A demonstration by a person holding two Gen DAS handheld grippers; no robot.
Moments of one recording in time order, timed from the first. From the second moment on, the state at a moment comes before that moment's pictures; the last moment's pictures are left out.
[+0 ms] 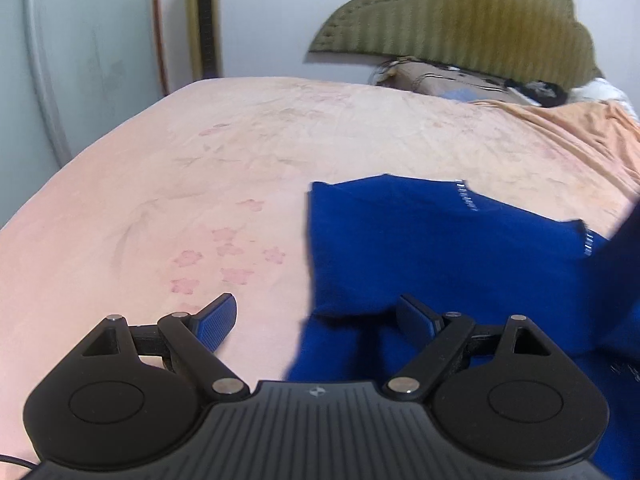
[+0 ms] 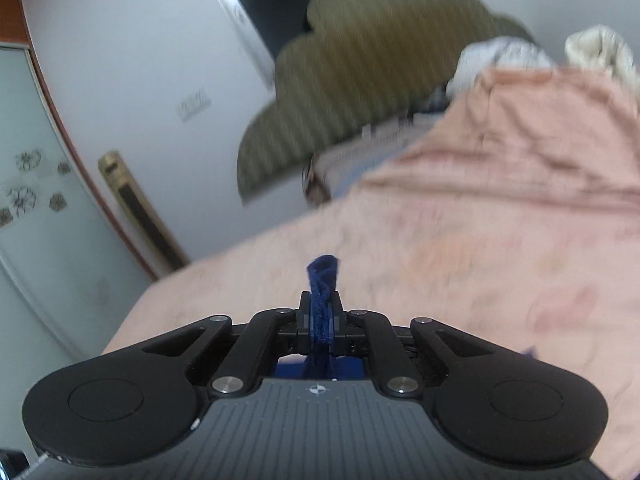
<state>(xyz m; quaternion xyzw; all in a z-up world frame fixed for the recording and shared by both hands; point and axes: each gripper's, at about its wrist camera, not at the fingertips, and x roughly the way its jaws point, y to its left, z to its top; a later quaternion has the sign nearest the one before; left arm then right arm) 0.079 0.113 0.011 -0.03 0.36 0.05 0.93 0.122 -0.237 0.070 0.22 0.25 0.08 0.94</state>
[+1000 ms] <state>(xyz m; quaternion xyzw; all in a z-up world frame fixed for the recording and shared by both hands) 0.042 0.235 0.003 -0.11 0.37 0.16 0.91 0.192 0.052 0.008 0.27 0.40 0.34 0.81</state>
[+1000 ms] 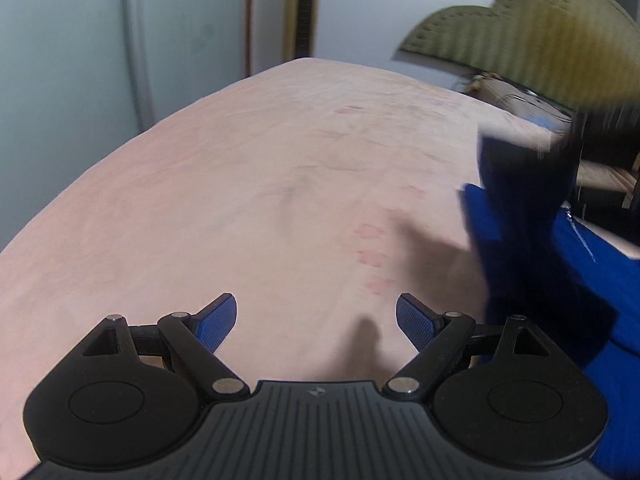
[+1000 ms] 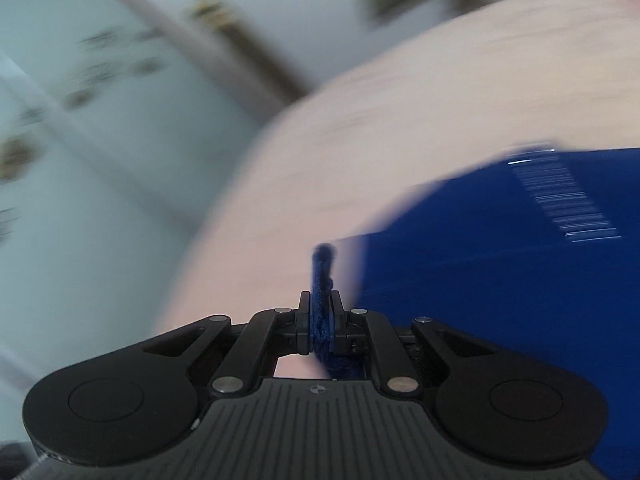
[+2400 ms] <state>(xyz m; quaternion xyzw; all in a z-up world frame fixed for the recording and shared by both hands) 0.065 0.151 0.029 -0.08 0.34 0.06 0.93 0.105 -0.279 0.068 0.26 0.24 0.02 0.94</state>
